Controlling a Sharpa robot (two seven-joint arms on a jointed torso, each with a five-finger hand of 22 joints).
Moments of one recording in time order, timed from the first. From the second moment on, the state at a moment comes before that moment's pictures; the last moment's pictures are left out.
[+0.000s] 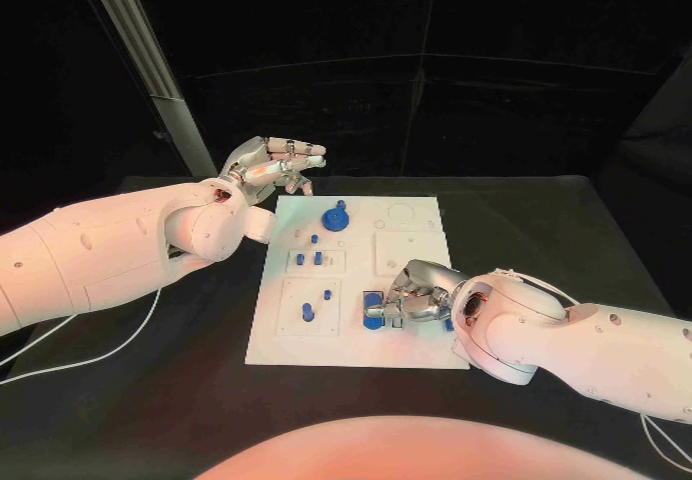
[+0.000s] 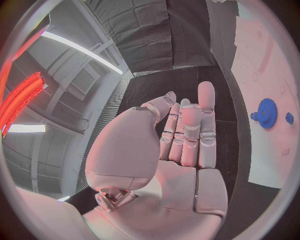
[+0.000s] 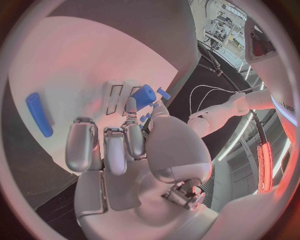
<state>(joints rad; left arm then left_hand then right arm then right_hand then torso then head) 1.26 -0.77 -0.12 1.37 0.00 -0.18 0.39 1.36 -0.11 0.44 -0.02 0.05 1.01 0.19 0.15 0.07 1.01 0.11 0.37 0.08 1.26 0.02 1.14 0.61 0.18 1.18 0.12 0.66 0.71 0.99 -0.85 -0.04 1.85 -1.30 -0.29 -0.53 1.14 0.03 -0.19 0.27 0.17 1.07 0.05 0.35 0.35 1.45 -0.02 1.30 1.31 1.47 -0.08 1.51 1.31 0.08 1.44 0.03 1.39 1.20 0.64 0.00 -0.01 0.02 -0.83</state>
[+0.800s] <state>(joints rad) 1.26 -0.77 -0.12 1.37 0.00 -0.18 0.39 1.36 -0.11 0.44 -0.02 0.05 1.01 0.19 0.15 0.07 1.01 0.11 0.37 0.08 1.26 0.02 1.14 0.61 0.18 1.18 0.12 0.66 0.71 0.99 -0.84 -0.04 1.82 -1.34 -0.29 -0.53 1.31 0.07 -0.12 0.15 0.14 1.10 0.03 0.35 0.38 1.46 -0.03 1.31 1.38 1.47 -0.10 1.51 1.31 0.08 1.44 0.02 1.39 1.20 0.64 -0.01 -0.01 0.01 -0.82</state>
